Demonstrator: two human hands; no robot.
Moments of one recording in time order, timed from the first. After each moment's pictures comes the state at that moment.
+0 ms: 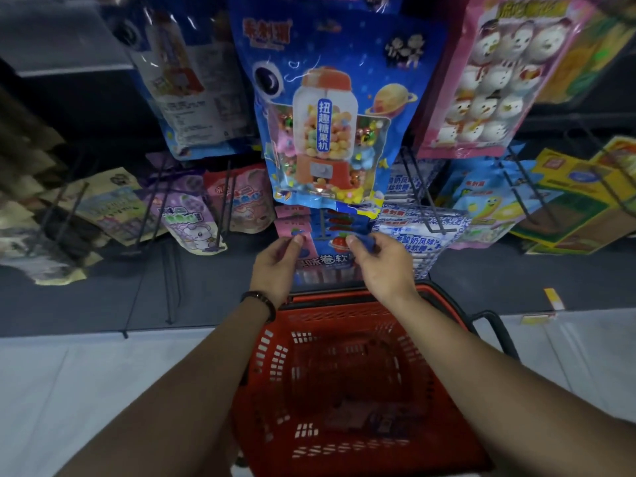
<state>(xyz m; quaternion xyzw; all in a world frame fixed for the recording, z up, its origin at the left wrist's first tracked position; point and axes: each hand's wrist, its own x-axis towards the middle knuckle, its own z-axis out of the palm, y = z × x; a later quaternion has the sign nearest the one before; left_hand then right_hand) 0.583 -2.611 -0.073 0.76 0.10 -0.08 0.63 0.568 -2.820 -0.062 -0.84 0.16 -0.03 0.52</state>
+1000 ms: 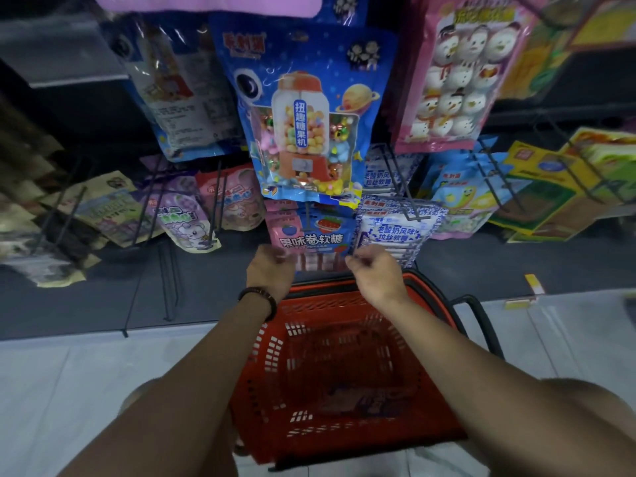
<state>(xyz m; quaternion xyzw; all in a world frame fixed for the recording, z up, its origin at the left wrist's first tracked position) 0.559 -2.624 -0.046 0.87 0.17 -0.12 0.46 0.533 -2.833 -0.073 -0.84 0.20 0.06 0.50</state>
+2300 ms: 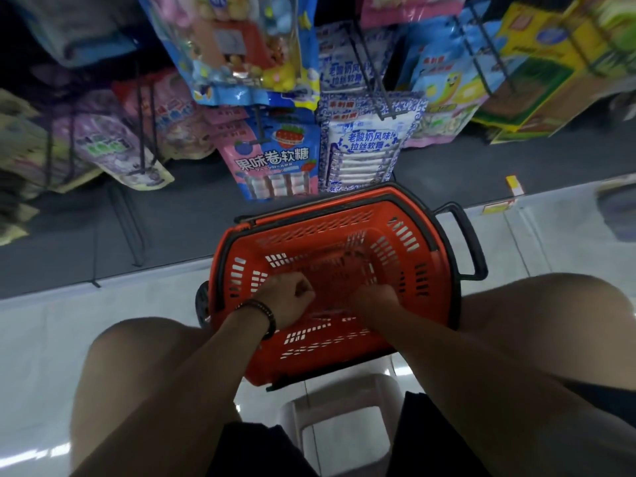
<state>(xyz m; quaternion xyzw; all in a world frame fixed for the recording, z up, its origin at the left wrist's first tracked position) 0.439 -2.637 -0.124 0.90 -0.10 -0.37 0.22 0.385 -2.843 -0.203 -0.91 -0.01 0.41 0.02</state>
